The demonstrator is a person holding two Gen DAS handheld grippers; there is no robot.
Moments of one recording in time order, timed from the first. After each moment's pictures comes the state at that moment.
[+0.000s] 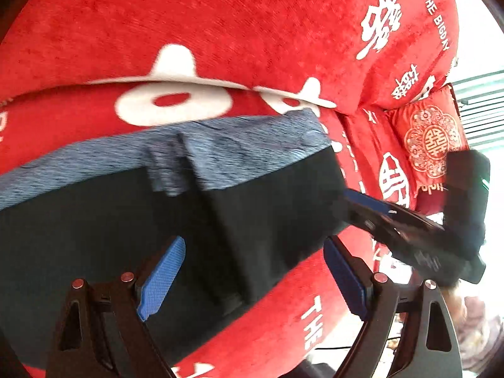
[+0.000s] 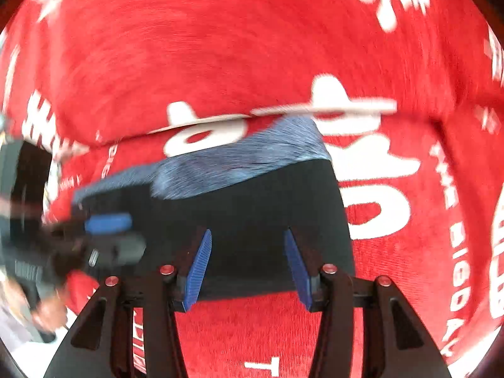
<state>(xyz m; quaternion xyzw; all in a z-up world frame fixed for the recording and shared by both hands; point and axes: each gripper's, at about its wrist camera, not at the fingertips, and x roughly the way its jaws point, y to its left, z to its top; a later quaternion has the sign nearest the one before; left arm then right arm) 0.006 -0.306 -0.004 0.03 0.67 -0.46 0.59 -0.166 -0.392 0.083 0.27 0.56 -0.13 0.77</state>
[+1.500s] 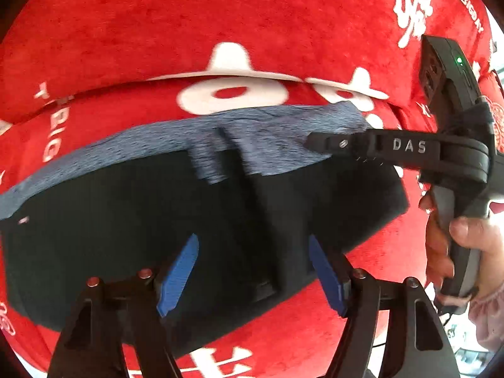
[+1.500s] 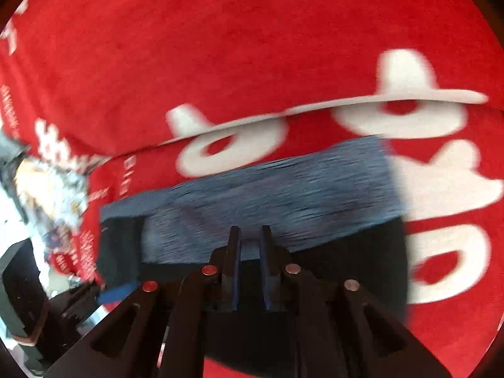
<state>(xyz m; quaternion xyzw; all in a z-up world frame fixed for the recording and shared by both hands) -0.011 -0.284 0.009 0.13 0.64 -0.35 0.67 -0.089 -0.393 0.029 0.35 0.57 -0.03 0.74</state>
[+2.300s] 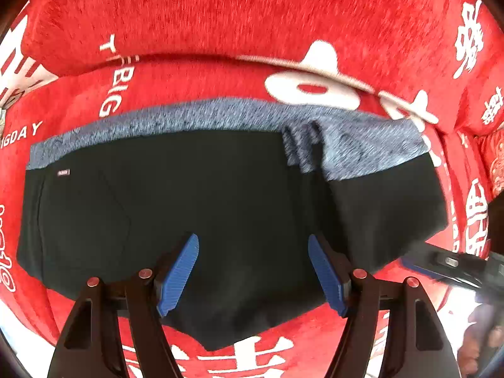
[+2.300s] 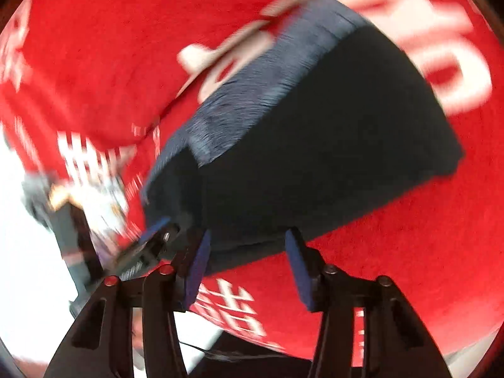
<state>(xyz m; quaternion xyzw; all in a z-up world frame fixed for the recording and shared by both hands) 0.008 -0.233 0.001 0.11 0.66 -0.26 0.70 -0.184 -0.361 0.029 0.53 0.55 -0.06 0.64</state>
